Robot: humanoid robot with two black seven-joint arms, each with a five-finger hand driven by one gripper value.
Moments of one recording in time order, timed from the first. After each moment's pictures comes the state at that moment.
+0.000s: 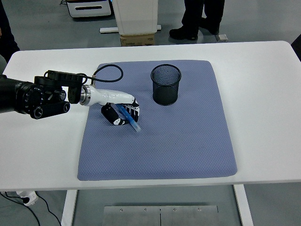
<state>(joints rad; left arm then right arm) -1.49 0.27 0.81 -0.93 0.70 0.01 -0.56 -0.01 0.00 0.59 0.25 0.09 0.05 0.03</state>
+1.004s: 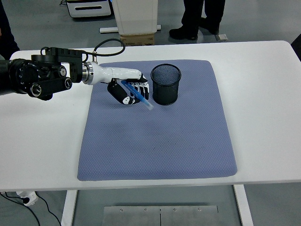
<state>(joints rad) -1.60 0.29 0.73 -0.93 0.56 -0.11 -0.56 -0.01 0.00 0.59 0.25 0.09 0.05 0.03</state>
